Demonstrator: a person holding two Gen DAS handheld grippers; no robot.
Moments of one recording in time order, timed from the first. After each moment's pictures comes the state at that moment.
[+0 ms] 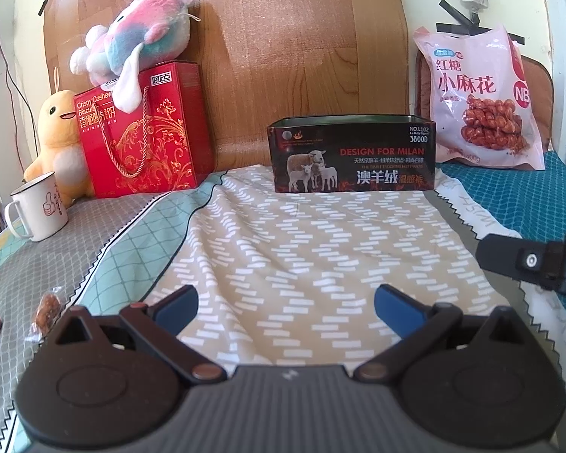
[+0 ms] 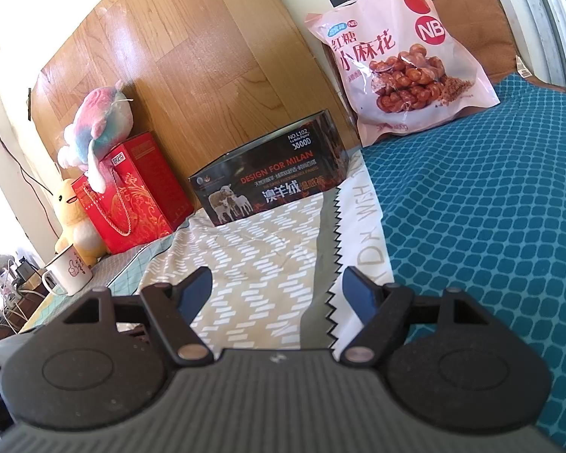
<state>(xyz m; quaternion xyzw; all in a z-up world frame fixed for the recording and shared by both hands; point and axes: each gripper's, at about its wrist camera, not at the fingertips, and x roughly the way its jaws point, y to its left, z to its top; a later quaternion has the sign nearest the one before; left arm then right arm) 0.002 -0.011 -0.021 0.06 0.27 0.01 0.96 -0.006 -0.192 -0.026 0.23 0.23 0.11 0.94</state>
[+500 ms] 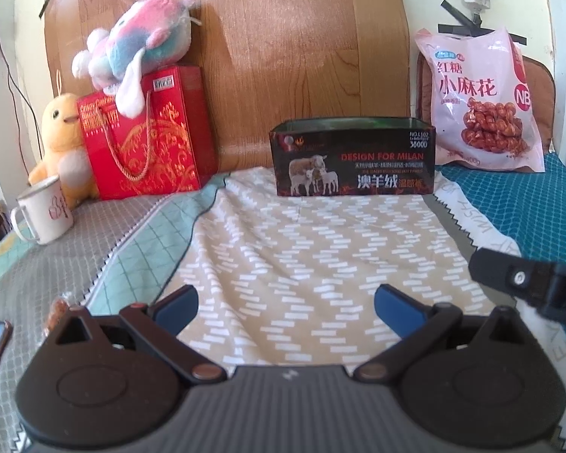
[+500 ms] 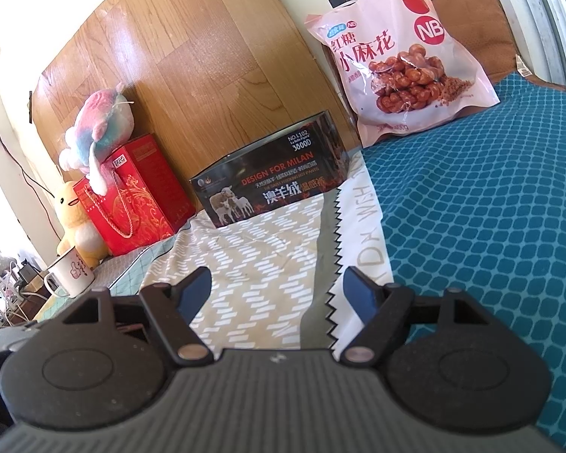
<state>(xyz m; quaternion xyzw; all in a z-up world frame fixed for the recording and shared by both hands) -0.001 -0.015 -0.004 0.06 0.28 0.02 0.96 -0.007 -0.194 -0.025 0.24 0.23 0.11 0.94</state>
